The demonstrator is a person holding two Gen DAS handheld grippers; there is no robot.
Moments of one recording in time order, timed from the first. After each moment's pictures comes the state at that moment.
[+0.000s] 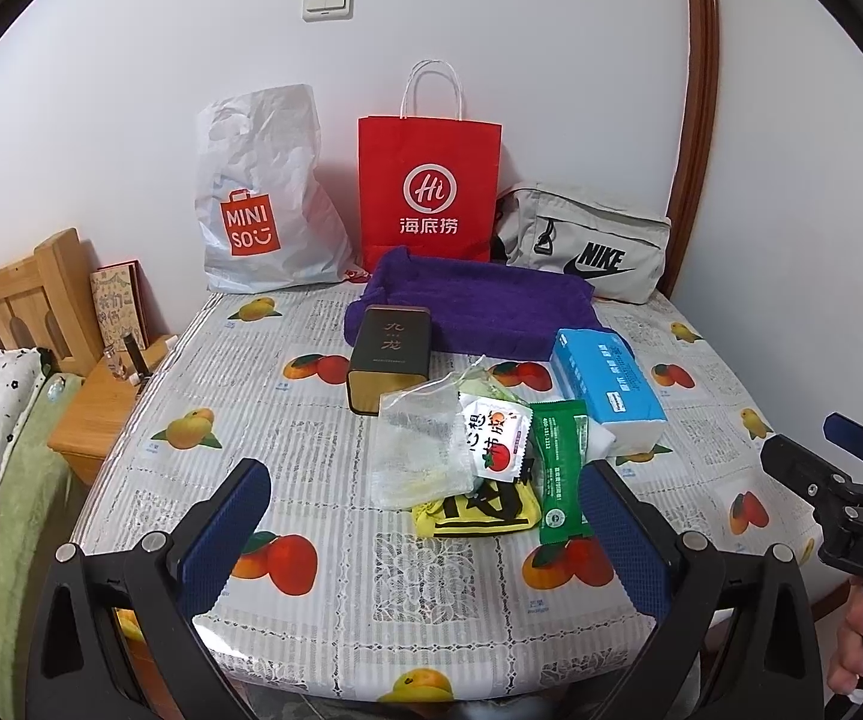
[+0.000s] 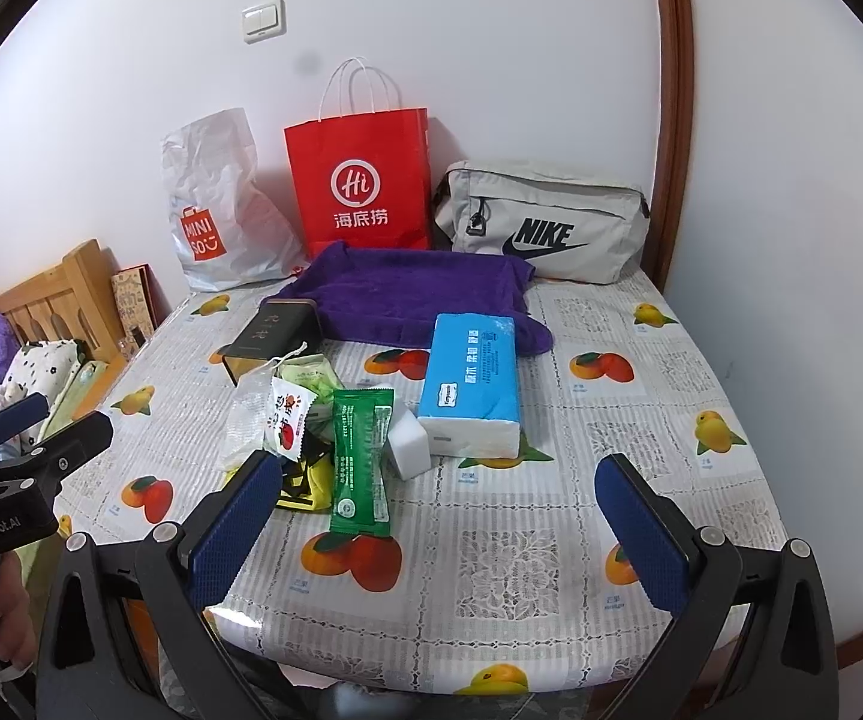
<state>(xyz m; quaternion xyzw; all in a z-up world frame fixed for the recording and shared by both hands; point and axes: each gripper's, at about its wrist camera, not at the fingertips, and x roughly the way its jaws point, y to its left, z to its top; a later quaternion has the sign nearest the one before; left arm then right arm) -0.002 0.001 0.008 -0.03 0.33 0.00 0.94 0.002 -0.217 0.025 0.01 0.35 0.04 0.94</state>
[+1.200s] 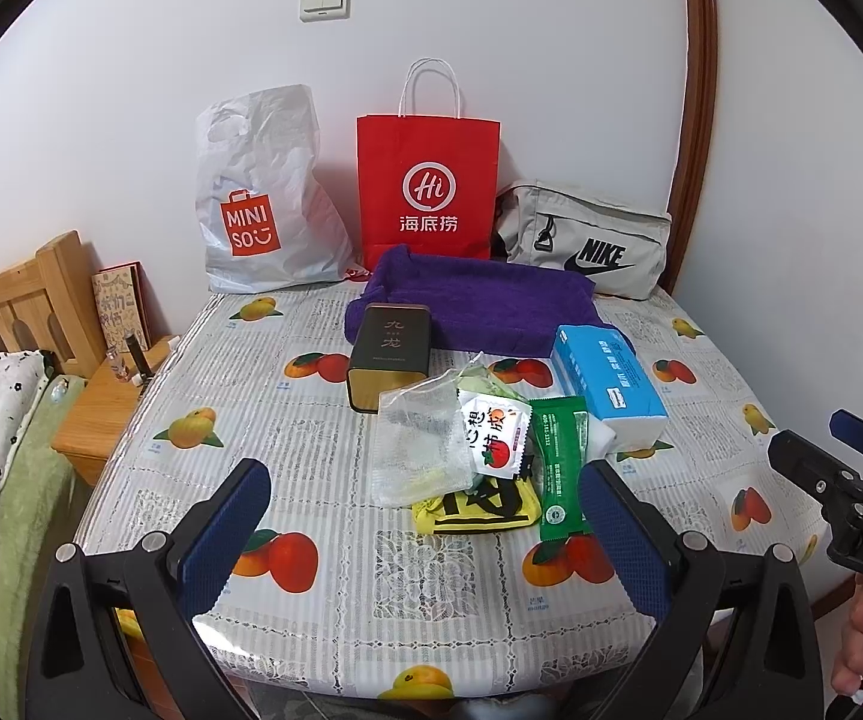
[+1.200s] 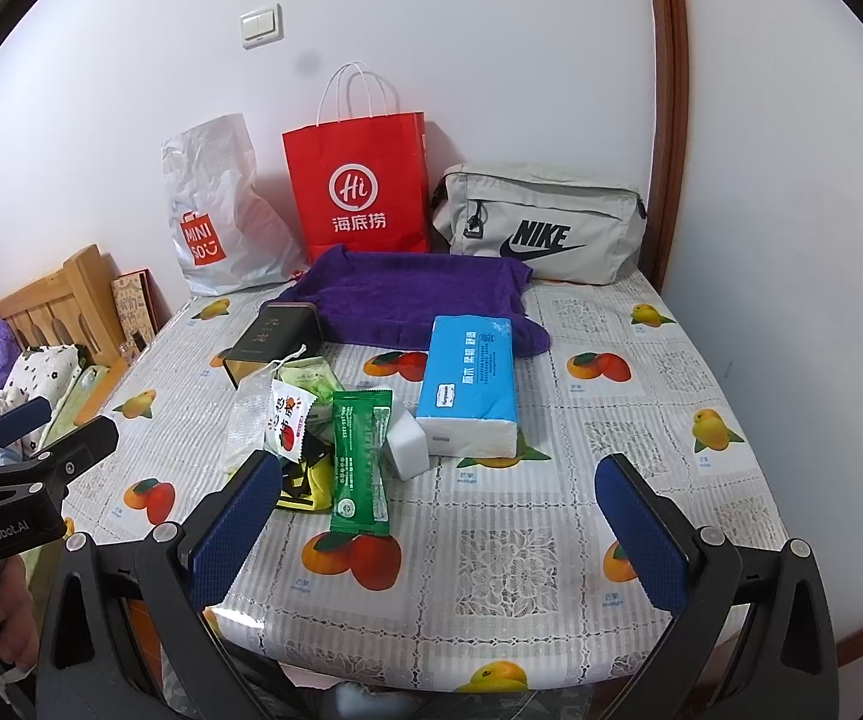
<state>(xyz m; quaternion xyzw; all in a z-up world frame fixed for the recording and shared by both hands) -0.006 -0.001 0.007 -0.02 0.33 0.00 0.94 -0.002 -0.219 0.027 0.02 0.34 0.04 0.94</state>
